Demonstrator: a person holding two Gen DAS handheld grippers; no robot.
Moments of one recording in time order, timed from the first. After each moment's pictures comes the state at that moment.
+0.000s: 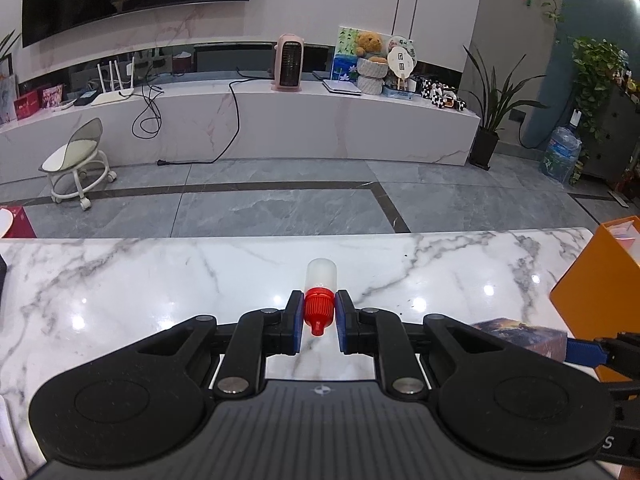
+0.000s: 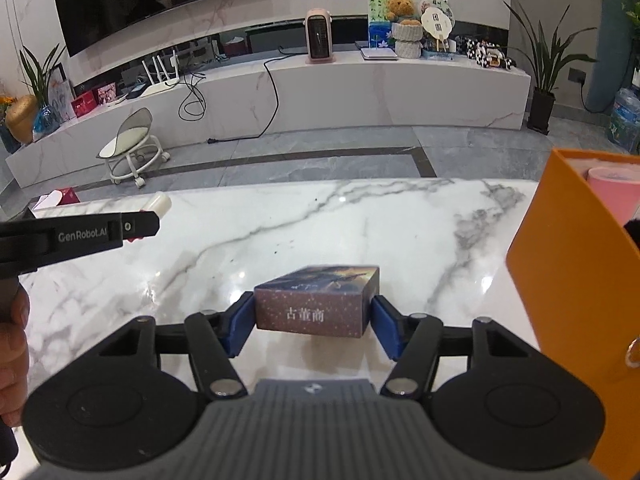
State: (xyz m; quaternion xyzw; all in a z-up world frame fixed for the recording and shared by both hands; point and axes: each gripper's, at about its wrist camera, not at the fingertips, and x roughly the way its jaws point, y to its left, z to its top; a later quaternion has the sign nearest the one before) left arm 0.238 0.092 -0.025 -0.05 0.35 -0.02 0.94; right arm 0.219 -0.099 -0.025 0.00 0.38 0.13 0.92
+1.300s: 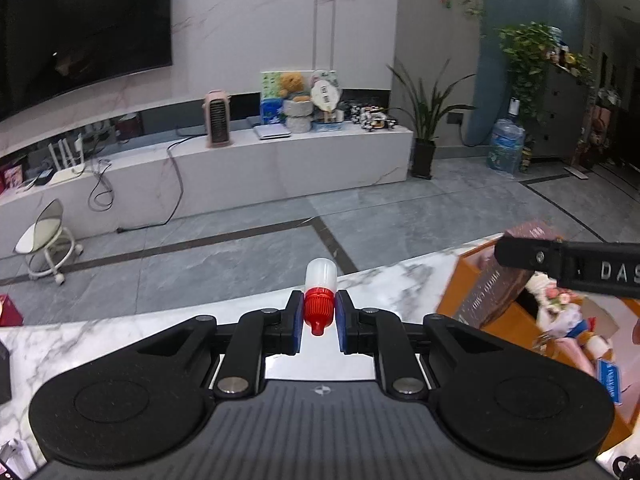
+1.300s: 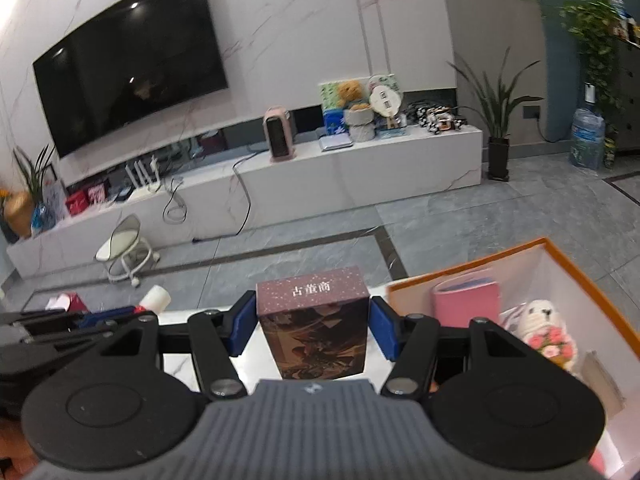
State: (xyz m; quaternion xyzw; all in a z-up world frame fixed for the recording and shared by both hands) left arm 0.197 -0.024 0.068 0.02 0.30 -0.09 0.95; right arm 0.183 -0.221 0.092 0.08 0.27 0.09 0.95
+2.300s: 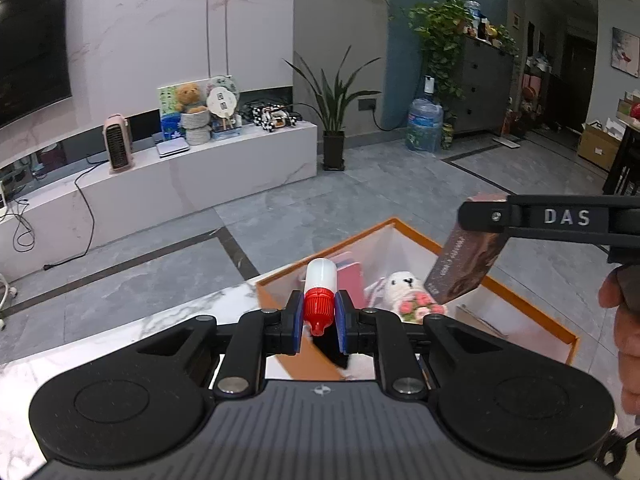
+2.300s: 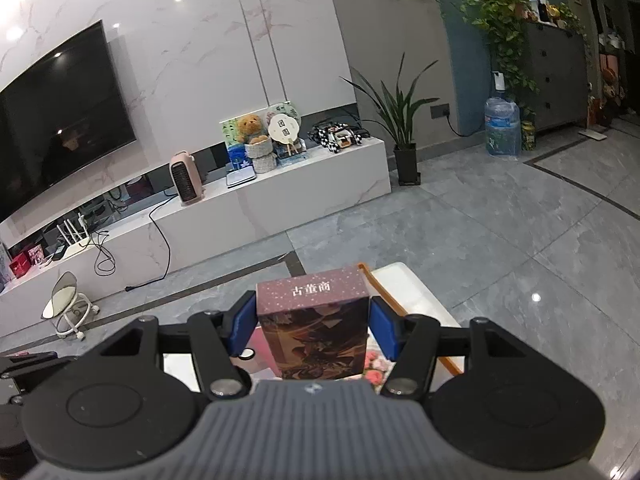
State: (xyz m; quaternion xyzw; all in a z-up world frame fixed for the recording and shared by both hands) left arm 0.190 -0.186 0.073 0.06 0.30 -0.20 0.93; right arm 0.169 -0.376 0.109 0.13 0.26 -0.01 0.96
